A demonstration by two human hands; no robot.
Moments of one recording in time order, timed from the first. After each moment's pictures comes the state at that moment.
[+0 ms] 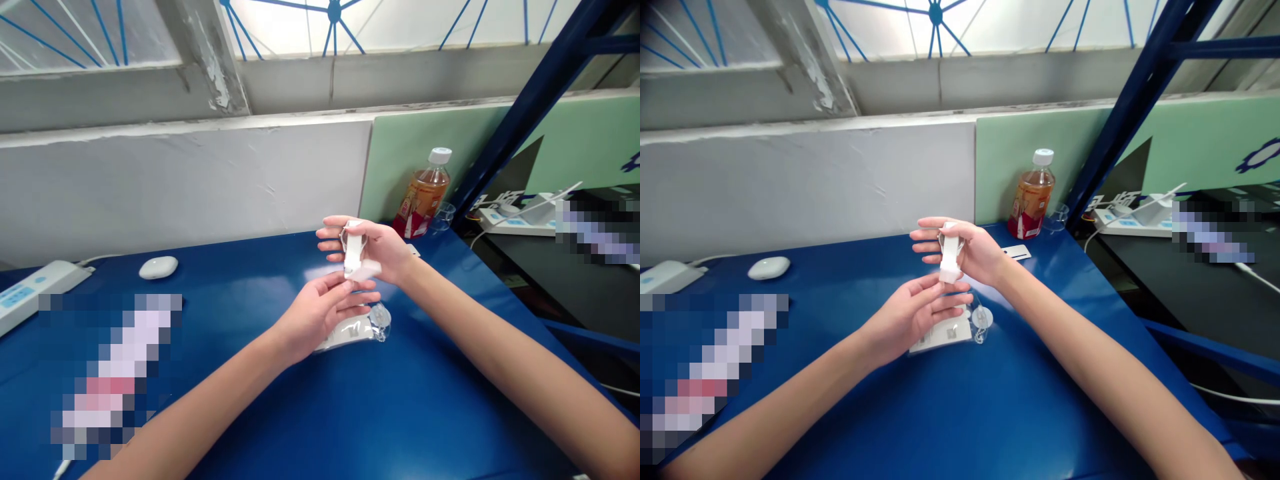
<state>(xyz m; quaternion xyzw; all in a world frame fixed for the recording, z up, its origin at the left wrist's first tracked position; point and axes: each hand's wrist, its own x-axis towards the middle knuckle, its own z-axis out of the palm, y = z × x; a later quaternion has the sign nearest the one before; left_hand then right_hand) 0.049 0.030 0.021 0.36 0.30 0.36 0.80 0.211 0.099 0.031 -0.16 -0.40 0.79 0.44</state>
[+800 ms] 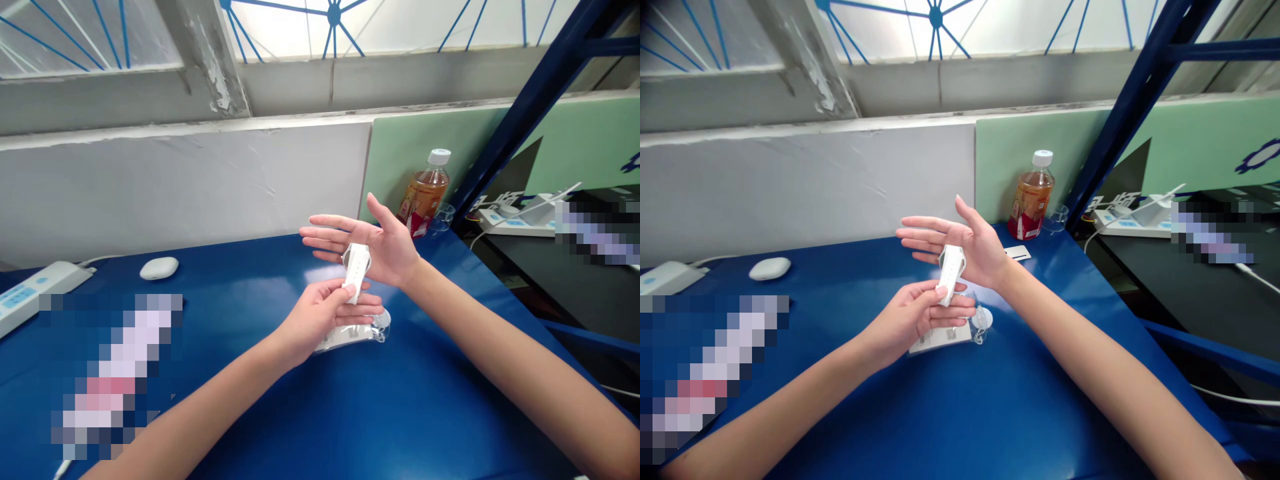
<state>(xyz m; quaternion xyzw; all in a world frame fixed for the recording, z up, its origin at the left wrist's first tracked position) 0.052 0.026 0.023 0.40 0.36 0.33 0.78 0.210 0.085 0.052 -0.15 -0.46 0.78 0.39</state>
